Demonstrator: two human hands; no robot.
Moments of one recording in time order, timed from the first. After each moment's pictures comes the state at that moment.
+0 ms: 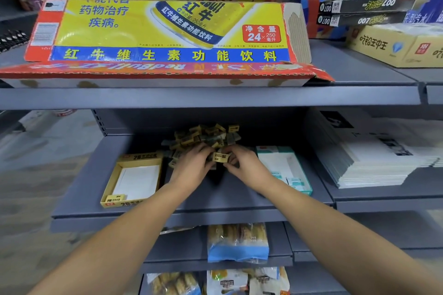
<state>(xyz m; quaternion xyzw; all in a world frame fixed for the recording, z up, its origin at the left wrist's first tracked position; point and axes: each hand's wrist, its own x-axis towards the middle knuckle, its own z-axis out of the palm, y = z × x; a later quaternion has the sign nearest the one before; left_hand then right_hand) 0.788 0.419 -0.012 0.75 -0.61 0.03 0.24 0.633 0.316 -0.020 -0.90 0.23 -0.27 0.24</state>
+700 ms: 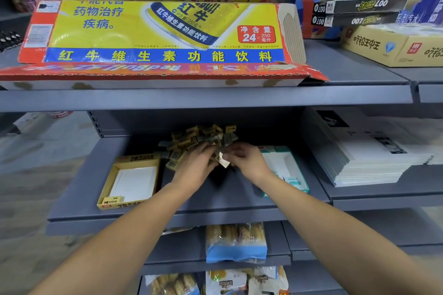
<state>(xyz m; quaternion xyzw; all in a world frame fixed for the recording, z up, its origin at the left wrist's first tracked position) 0.782 0.411 -0.014 0.73 -0.63 0.01 0.25 0.634 0.317 -0.010 -0.72 0.33 -0.32 0.52</state>
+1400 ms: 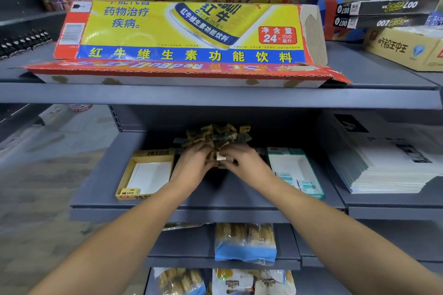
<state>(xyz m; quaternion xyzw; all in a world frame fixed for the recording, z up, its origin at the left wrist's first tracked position) 0.804 0.441 -0.009 0.74 -0.59 0.04 0.30 0.657 0.333 -0.008 -0.93 0.14 -0.32 0.14</state>
